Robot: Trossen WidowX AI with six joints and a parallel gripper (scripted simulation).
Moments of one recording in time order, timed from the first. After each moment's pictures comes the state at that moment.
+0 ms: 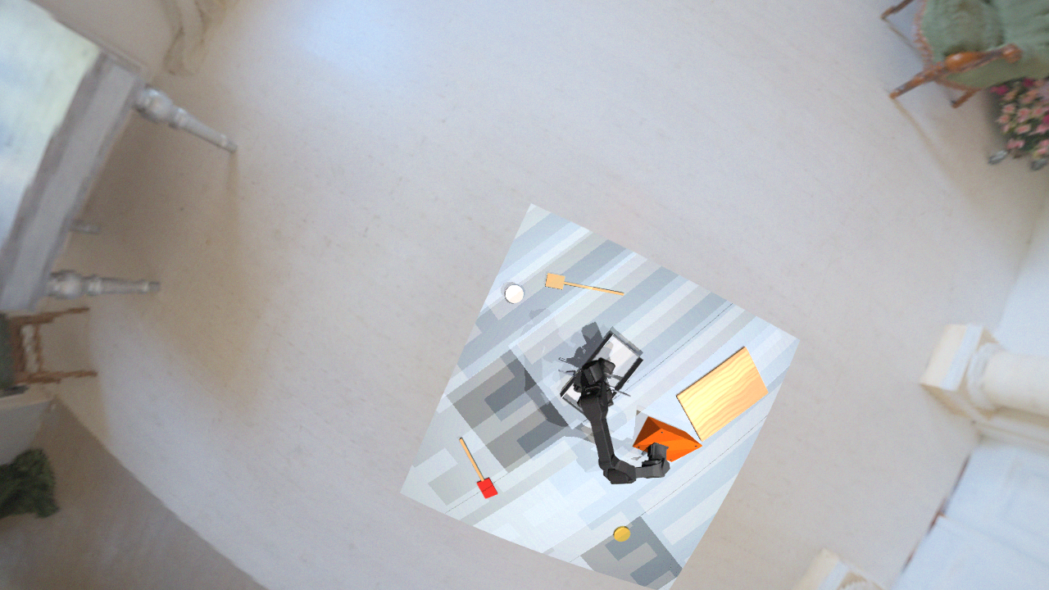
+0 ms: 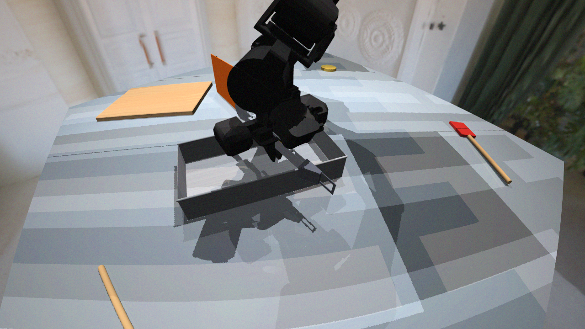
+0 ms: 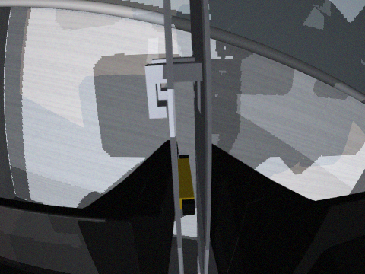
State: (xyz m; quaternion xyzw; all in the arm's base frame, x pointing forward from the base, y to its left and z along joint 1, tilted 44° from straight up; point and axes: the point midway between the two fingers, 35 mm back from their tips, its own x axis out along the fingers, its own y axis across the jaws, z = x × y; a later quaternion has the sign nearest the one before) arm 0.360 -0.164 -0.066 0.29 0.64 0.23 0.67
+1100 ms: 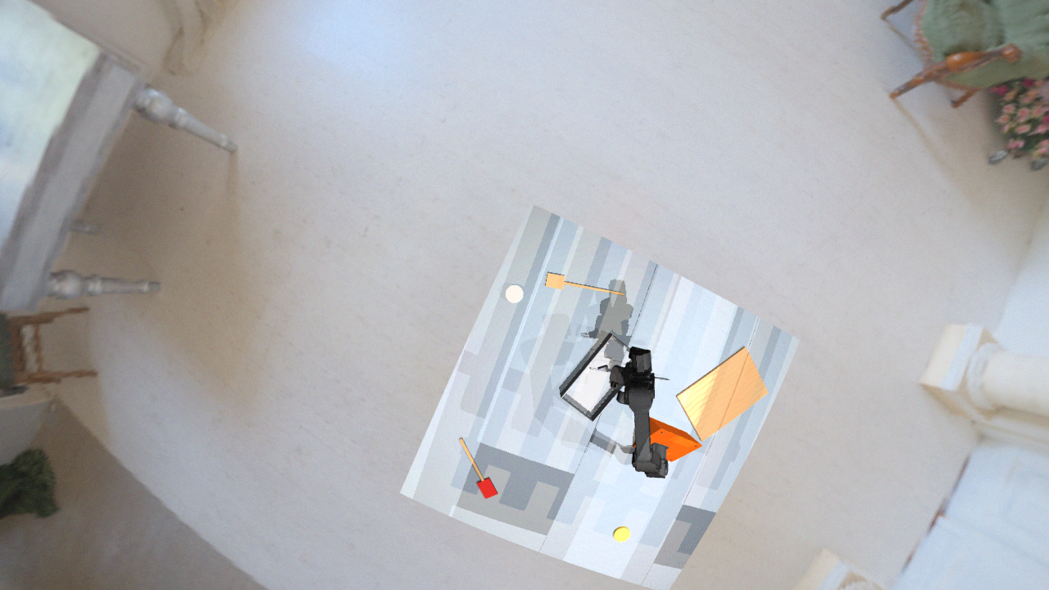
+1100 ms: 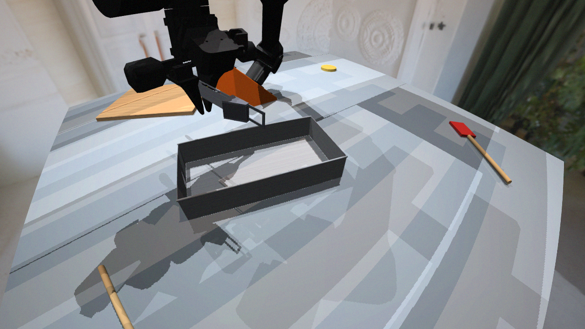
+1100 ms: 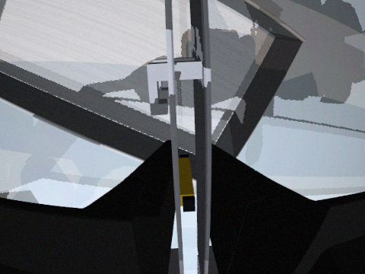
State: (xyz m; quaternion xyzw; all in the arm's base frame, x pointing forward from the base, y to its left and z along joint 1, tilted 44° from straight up) arm 0.275 -0.290 -0.057 0.21 0.62 0.27 0.71
